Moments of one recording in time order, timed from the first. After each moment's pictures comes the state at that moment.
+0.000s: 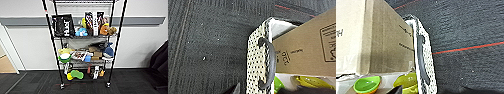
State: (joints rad) left arm 1.08 2.84 -2.50 -0.21 0.10 -0.02; right arm -1.09 2.78 -2.43 0.18 -0.11 0.01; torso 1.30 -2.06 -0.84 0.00
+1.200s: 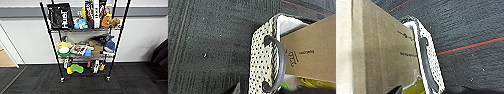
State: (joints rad) left arm 1.02 2.83 -2.51 -0.21 0.10 -0.05; right arm -1.01 2.81 -2.44 0.28 -0.10 0.01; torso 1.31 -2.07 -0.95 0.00
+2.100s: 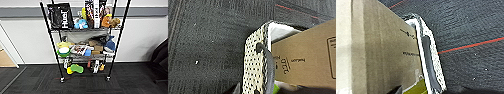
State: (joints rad) left arm 0.99 2.86 -2.52 -0.20 0.11 -0.05; right arm -1.00 2.84 -2.49 0.28 -0.15 0.01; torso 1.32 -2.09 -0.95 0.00
